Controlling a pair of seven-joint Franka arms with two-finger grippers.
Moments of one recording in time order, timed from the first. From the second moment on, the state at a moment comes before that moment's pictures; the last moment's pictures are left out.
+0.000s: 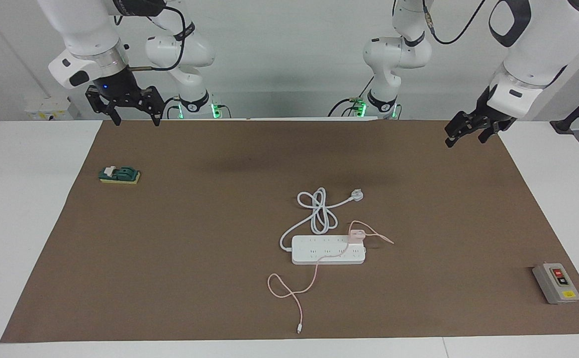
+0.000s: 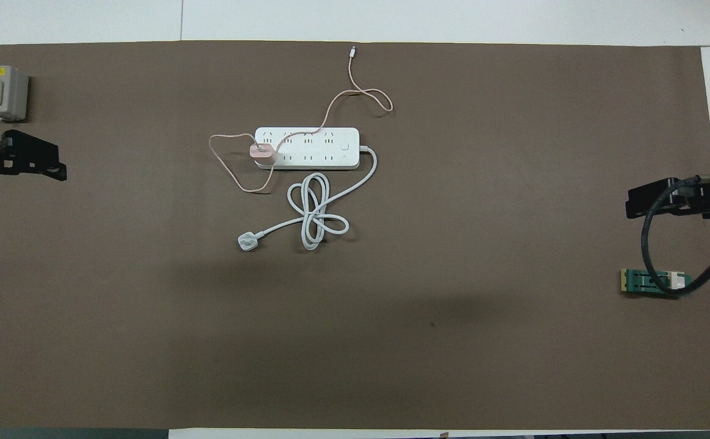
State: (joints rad) left arm -0.12 0.06 0.09 -1.50 -0.05 1.51 -0.15; right arm -0.07 -0.08 0.11 -1.63 0.00 1.51 0.07
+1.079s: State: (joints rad) left arm -0.01 0.00 -0.02 -1.55 -0.05 1.47 -0.12; right arm -0.07 -0.08 0.11 -1.63 0.00 1.49 0.07
